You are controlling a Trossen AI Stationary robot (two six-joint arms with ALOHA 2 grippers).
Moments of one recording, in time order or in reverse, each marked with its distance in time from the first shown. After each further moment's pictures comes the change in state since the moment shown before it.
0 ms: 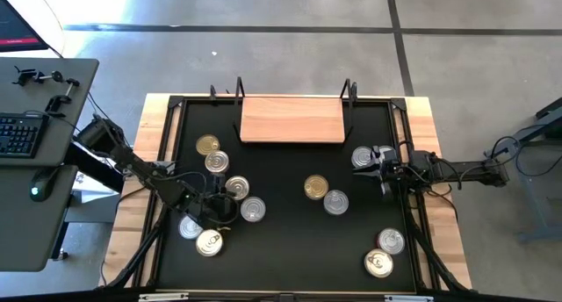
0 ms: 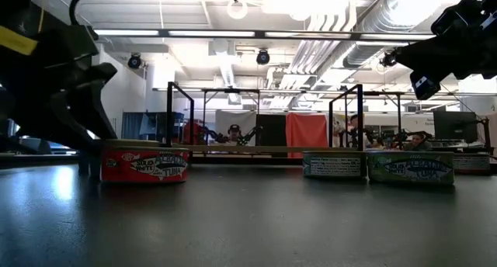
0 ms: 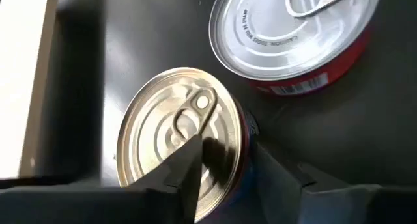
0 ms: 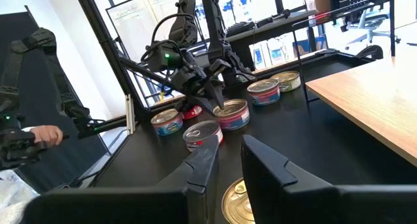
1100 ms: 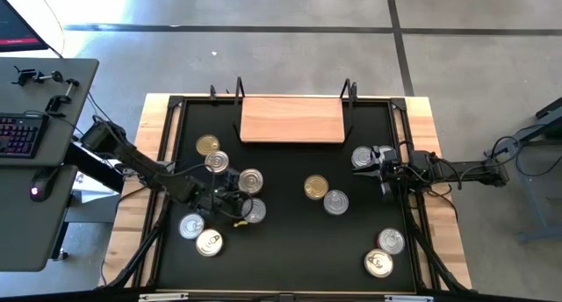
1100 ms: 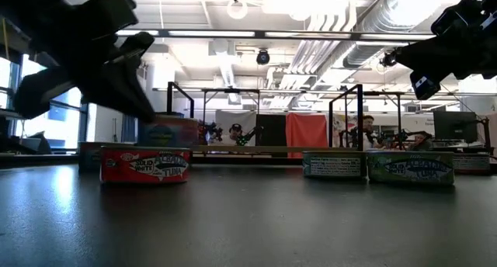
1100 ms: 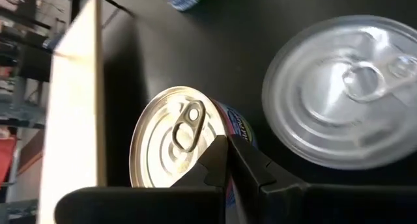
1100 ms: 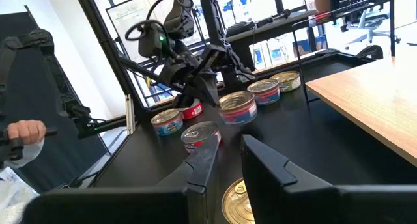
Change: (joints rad) left arm 0.114 0.041 0.171 0.026 -0.019 0.338; right arm 0.000 0.000 0.000 0.000 0.000 0.000
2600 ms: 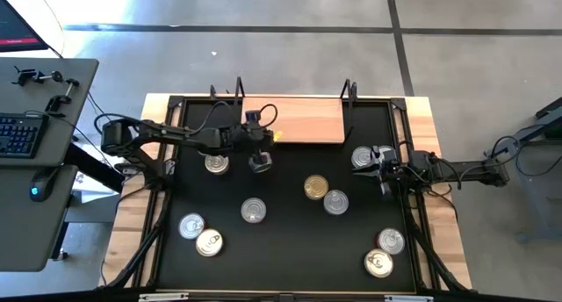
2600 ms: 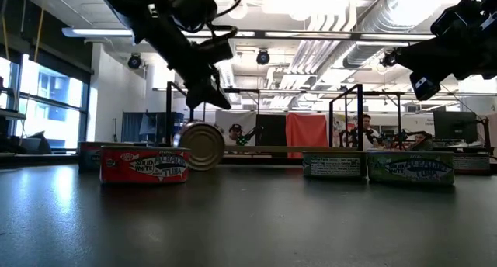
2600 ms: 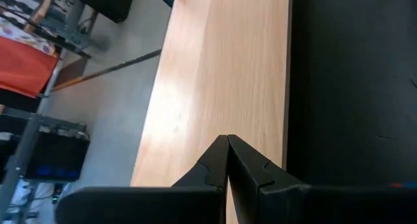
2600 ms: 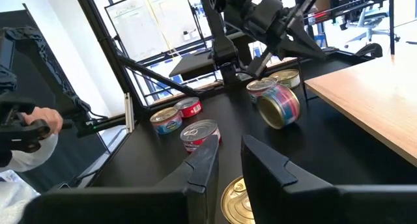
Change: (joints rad) left arm 0.656 0.166 0.254 0.198 0.208 0.273; right arm 0.000 0.007 0.000 0.000 0.000 0.000
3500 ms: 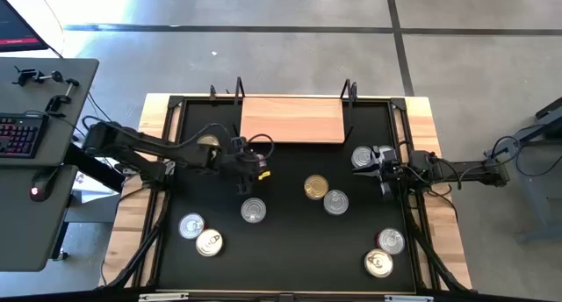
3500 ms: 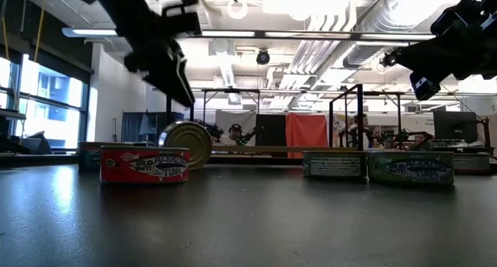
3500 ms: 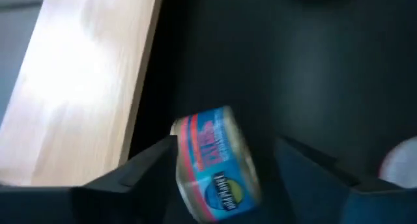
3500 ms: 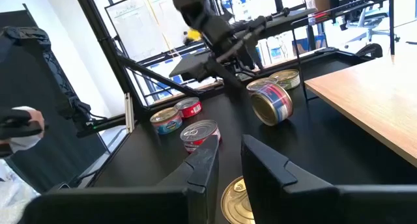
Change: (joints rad) left arm -0.242 -0.130 -0.002 -0.467 0.054 -0.515; right arm 0.000 0.000 0.000 0.000 0.000 0.000
